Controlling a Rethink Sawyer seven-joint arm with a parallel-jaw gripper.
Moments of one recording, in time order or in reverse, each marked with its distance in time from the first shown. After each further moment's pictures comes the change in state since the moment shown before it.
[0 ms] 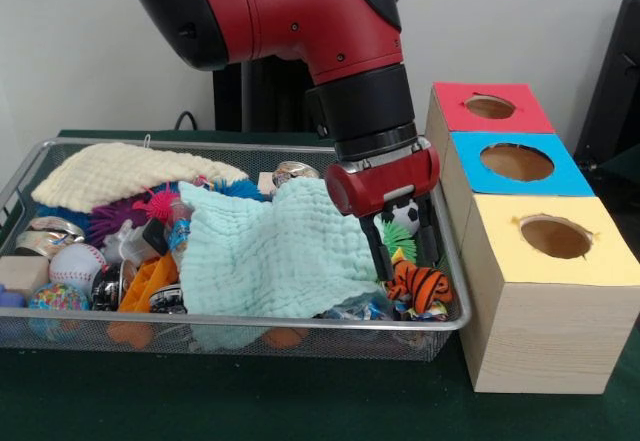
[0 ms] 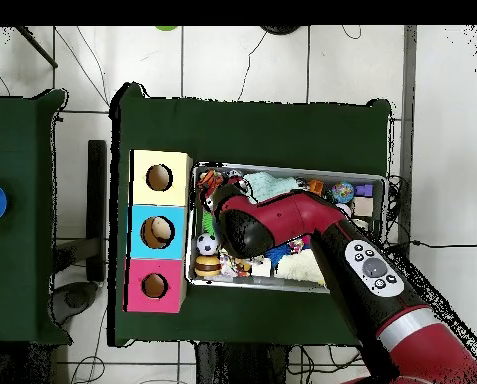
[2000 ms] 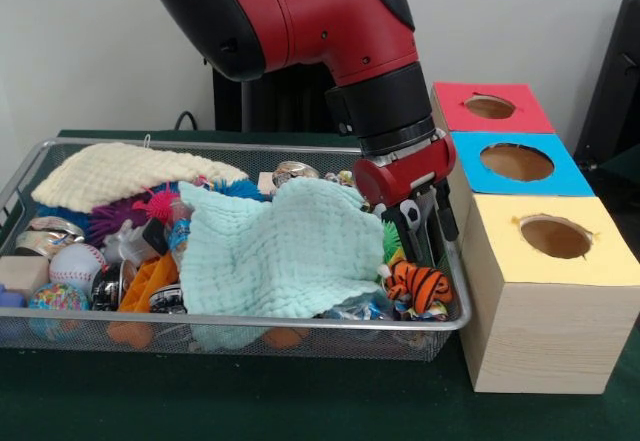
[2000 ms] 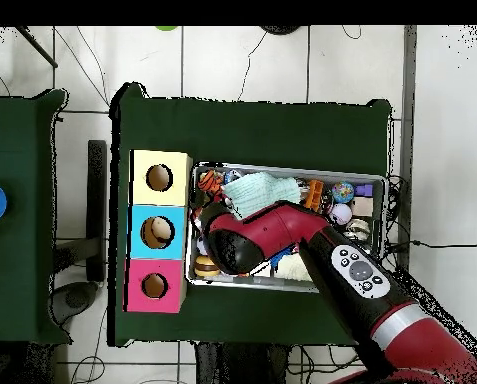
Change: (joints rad) arm -0.017 0.028 0.055 0.079 -0.100 0.000 0.000
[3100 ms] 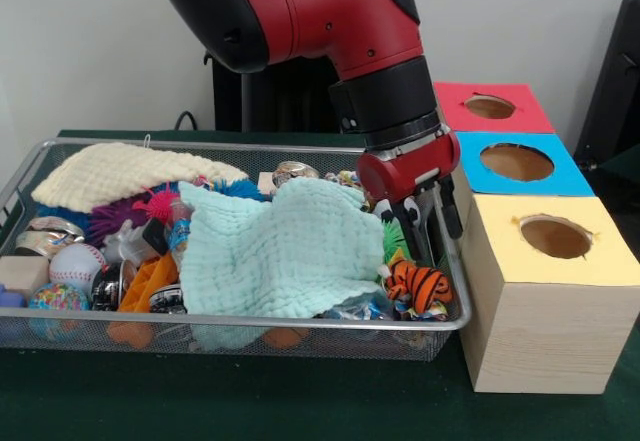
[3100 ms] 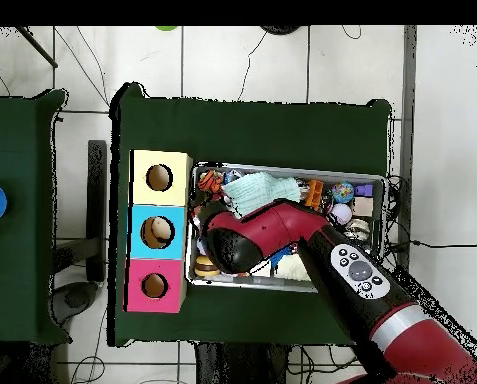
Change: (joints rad) arm 0.008 -0.020 0.001 0.000 0.010 0.000 0.000
